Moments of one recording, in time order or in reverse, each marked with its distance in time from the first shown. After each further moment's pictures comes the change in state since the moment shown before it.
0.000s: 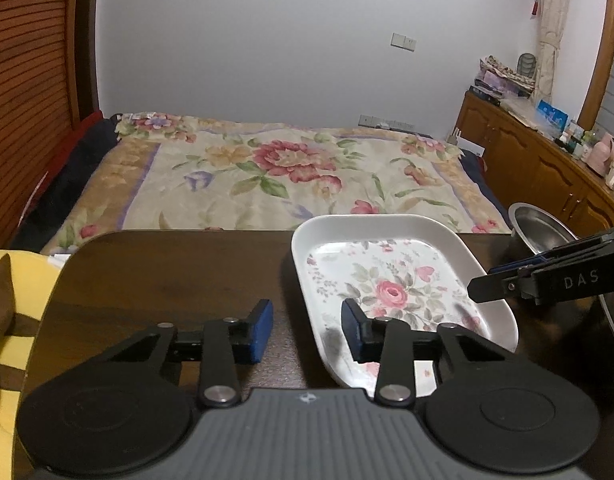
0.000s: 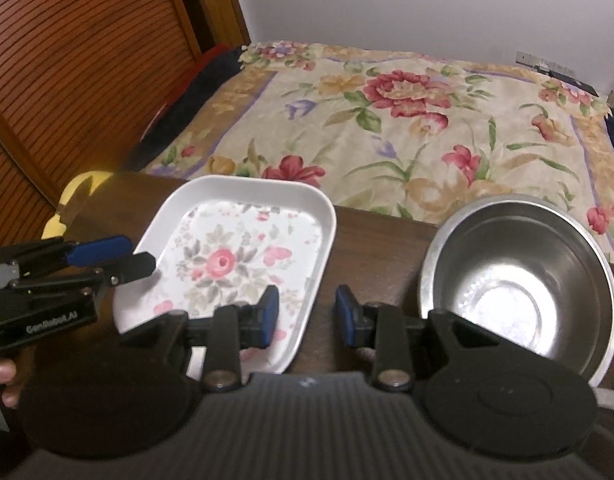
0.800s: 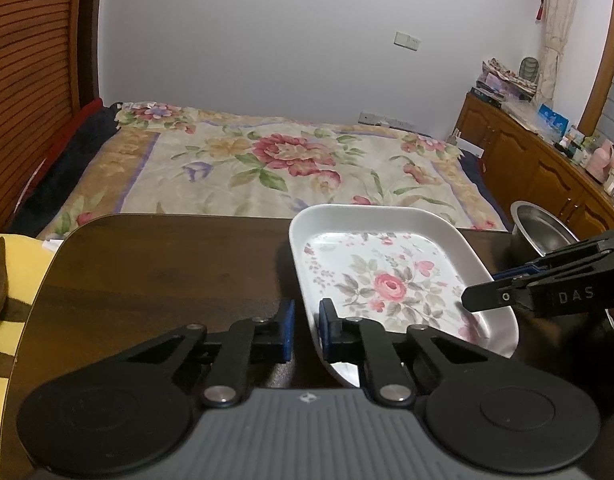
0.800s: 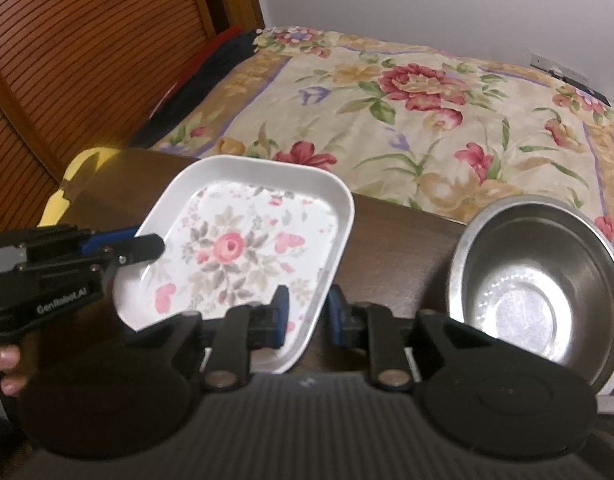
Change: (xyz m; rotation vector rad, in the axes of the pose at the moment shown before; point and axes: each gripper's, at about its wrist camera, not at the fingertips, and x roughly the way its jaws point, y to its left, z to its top) left arm 0.004 0.005 -0.001 -0.031 0.017 -0.022; right arm 0.008 0.011 0.000 -0.061 0.041 0.006
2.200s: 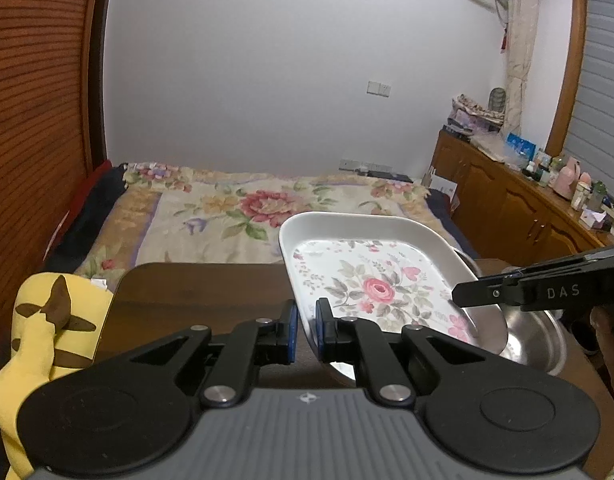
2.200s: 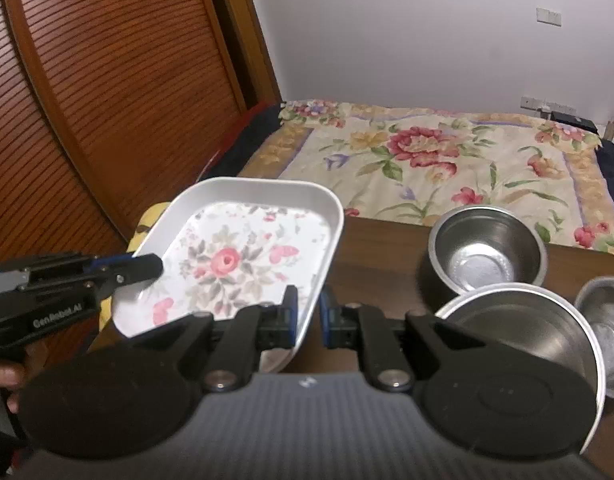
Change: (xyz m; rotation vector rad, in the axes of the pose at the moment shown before) left arm -0.168 -0.059 -0.016 0.061 -0.153 -0.005; right arm -0.137 0.026 -0.053 0.045 -0.222 0.062
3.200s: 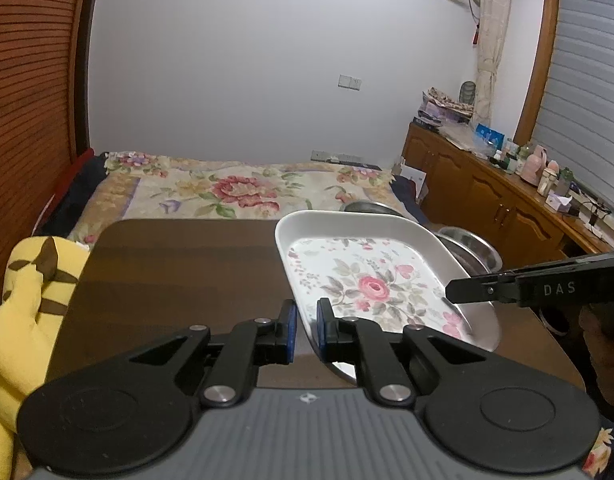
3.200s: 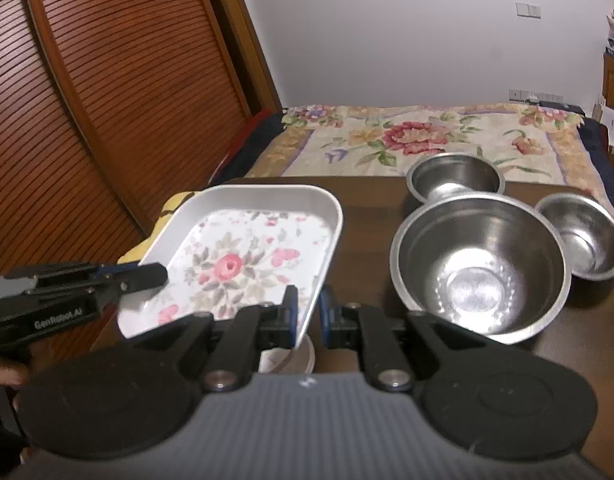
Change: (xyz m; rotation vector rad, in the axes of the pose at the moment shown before) left arm -0.060 -0.039 -0.060 0.004 0.019 -0.071; right arm -0.059 -0.008 -0.076 0.053 -0.046 0.029
